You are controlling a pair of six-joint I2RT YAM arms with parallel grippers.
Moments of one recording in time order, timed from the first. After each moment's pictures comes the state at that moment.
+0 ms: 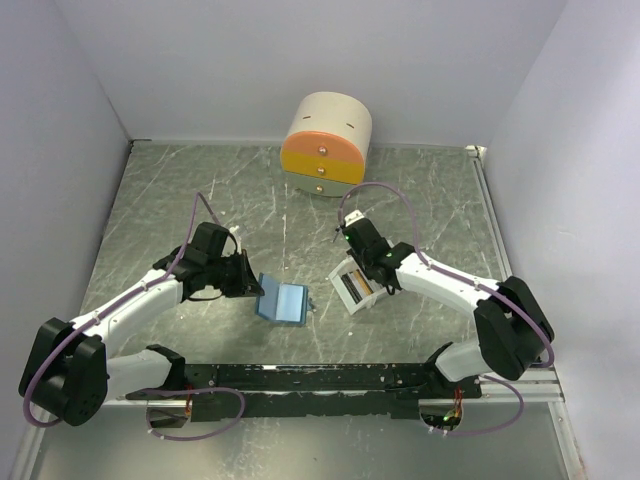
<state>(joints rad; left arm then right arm) -0.46 1.16 0.63 -0.39 0.39 -0.61 0.68 1.41 0.82 -0.40 0.43 -0.04</state>
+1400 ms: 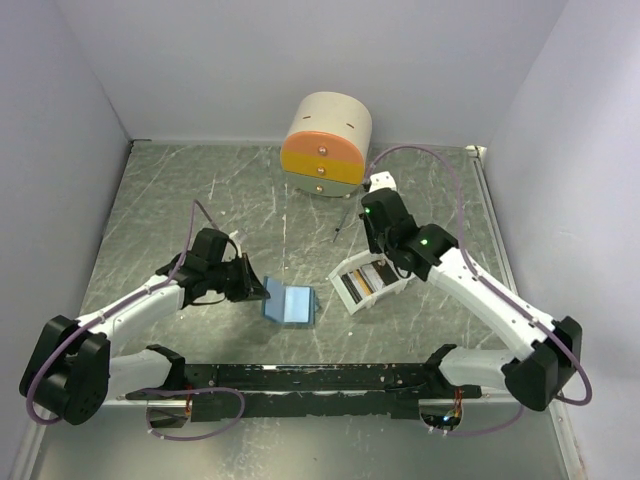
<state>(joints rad) -0.46 1.17 0.56 -0.25 0.46 -0.72 0.69 1.23 1.11 -0.68 0.46 0.19</state>
